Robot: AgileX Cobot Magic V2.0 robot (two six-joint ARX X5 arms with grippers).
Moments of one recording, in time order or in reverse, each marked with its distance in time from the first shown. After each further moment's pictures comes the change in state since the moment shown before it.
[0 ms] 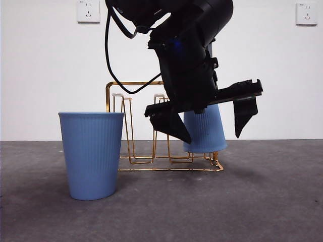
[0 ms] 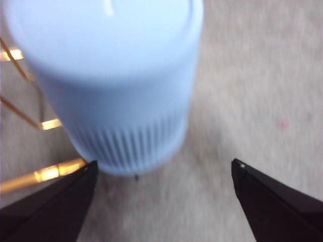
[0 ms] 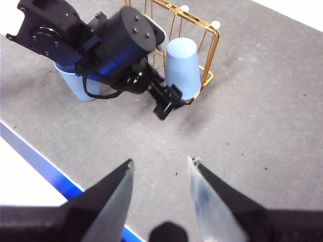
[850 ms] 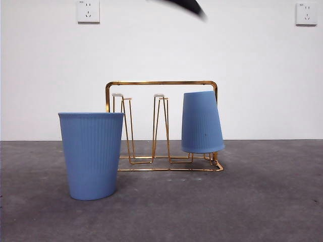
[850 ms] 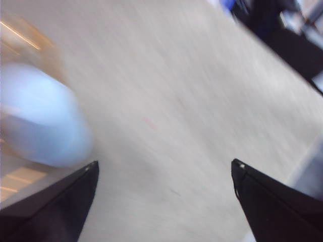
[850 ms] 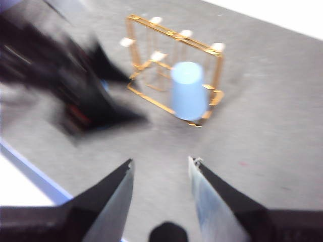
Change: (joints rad) left arm -0.158 -0.527 0.000 -0.294 0.047 0.101; right arm 0.000 0.077 0.000 0.128 -0.060 0.091
